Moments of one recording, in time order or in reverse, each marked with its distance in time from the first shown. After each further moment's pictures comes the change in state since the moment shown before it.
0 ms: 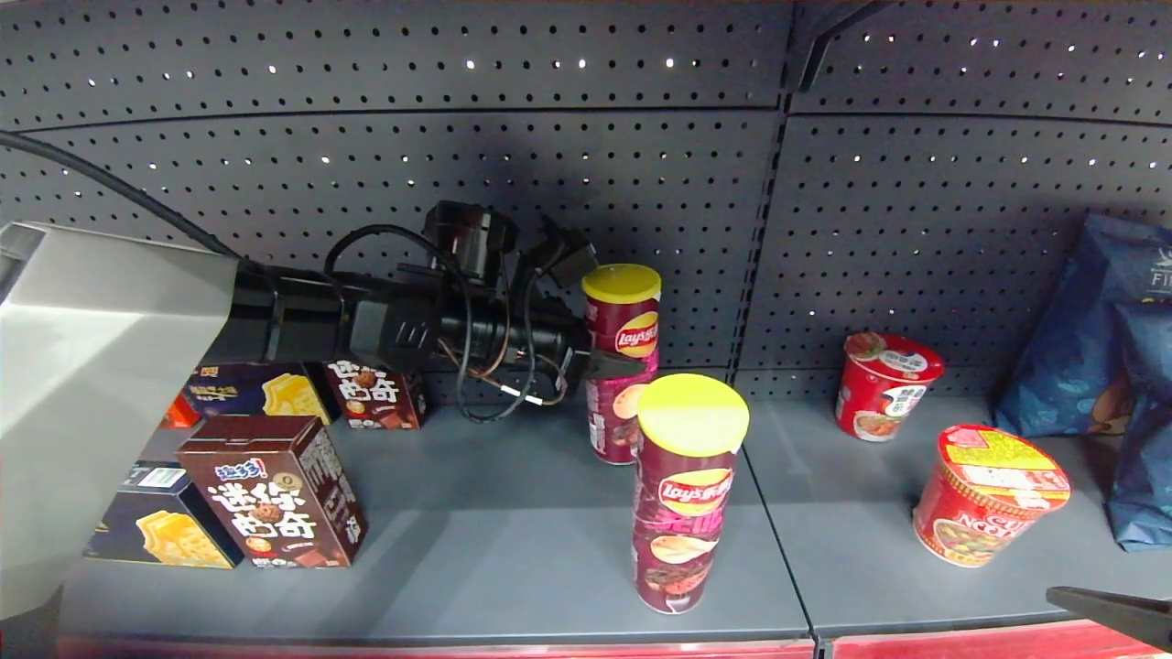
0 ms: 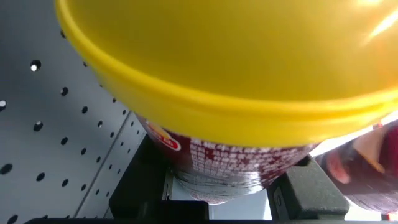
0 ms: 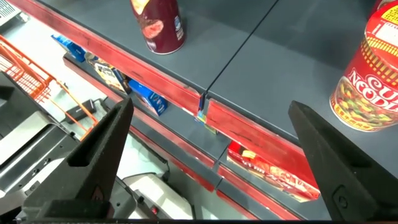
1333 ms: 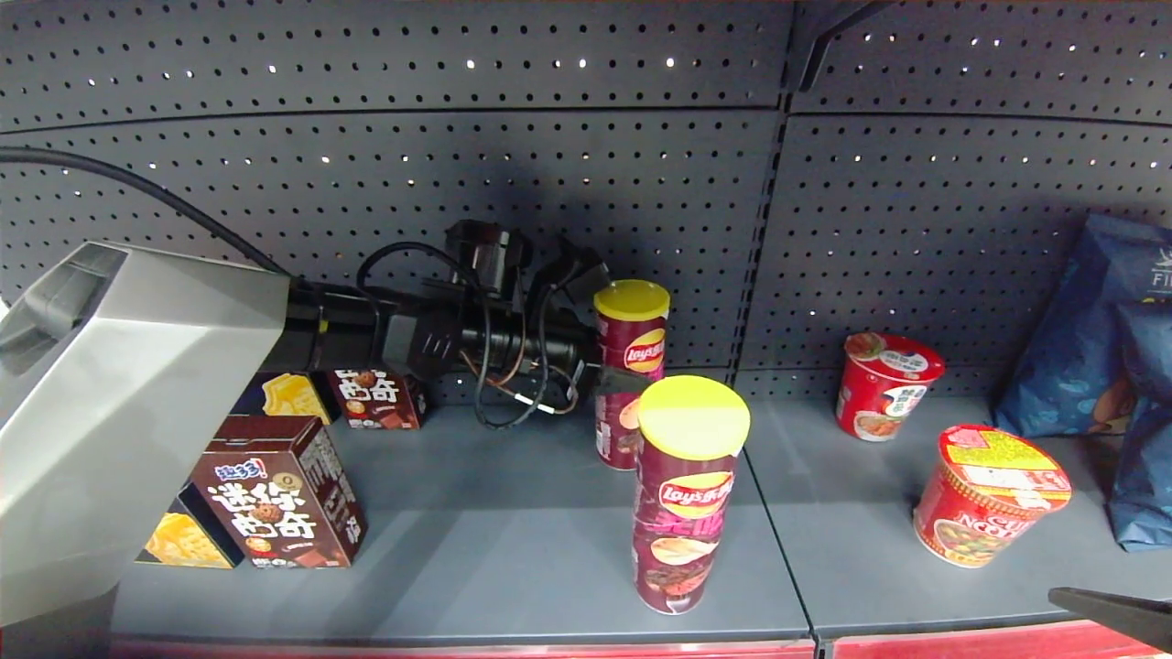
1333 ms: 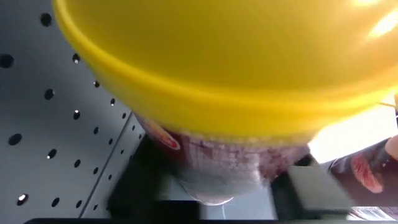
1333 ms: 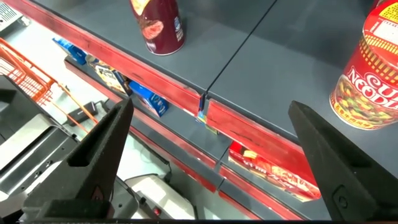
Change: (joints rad) left arm -0.007 0.066 -0.040 -0.003 0.001 0.025; right arm -0.004 -0.005 0.001 0.001 0.000 0.014
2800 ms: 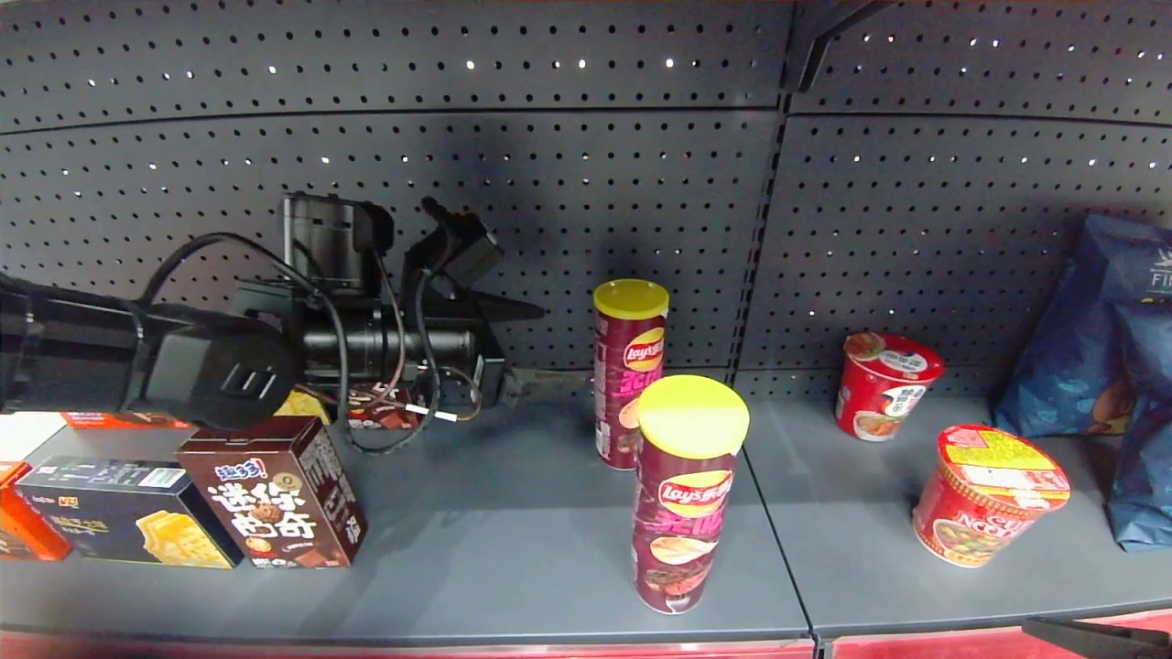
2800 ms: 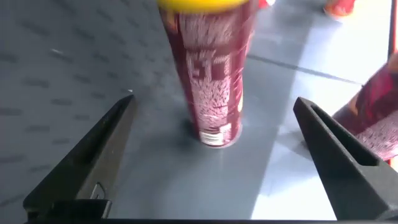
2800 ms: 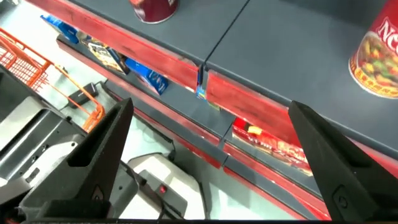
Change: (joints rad) left arm 0.101 -0.370 0.491 -0.277 0.072 -0.014; right arm -0.004 0.083 0.032 0.002 -0.001 0.026
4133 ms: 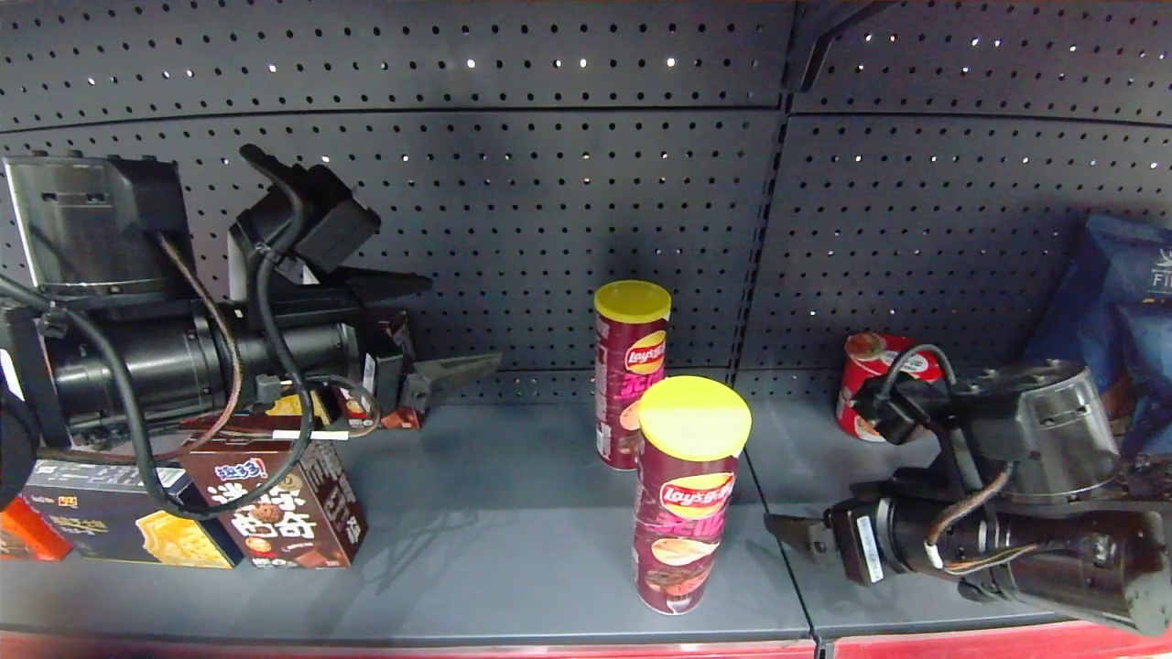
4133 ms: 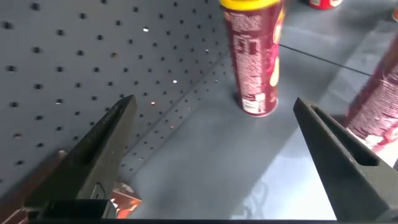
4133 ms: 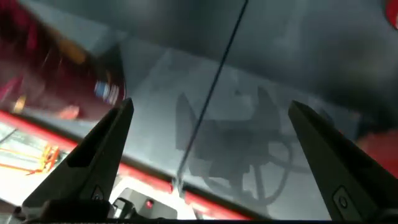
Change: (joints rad) left arm 0.027 -0.335 0.255 -0.035 0.284 -0.014; right arm 0.094 0.668 -0.424 -0.081 -0.291 0.097
